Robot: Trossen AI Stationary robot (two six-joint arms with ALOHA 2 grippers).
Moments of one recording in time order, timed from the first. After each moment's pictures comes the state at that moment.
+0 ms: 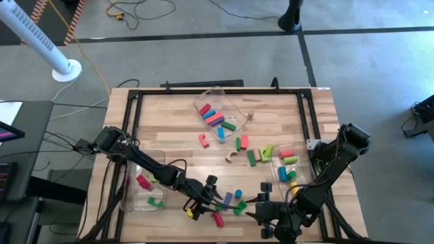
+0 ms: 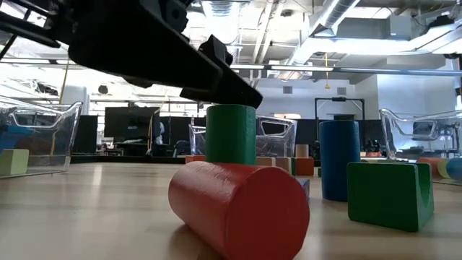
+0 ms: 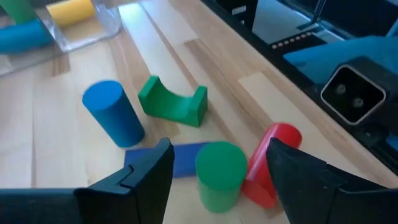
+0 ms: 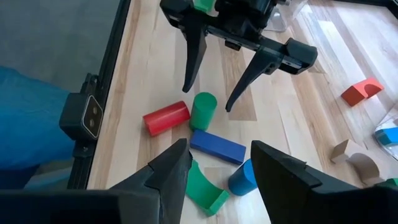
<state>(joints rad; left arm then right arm) -0.45 1.87 0.96 0.44 -0.02 0.04 0.86 1.69 1.29 -0.52 0.74 0.59</state>
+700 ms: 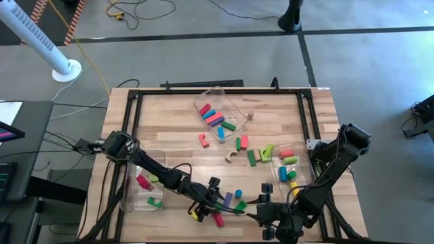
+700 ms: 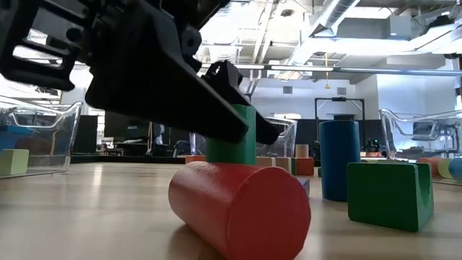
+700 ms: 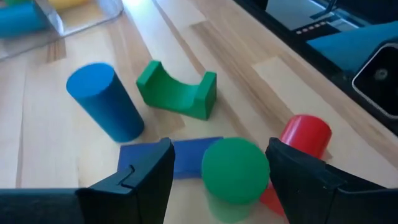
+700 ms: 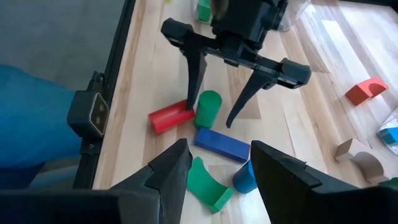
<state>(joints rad) -0.45 1.97 1.01 0.46 -0.07 0.05 0.87 1.69 1.29 -0.52 0.74 0.60</state>
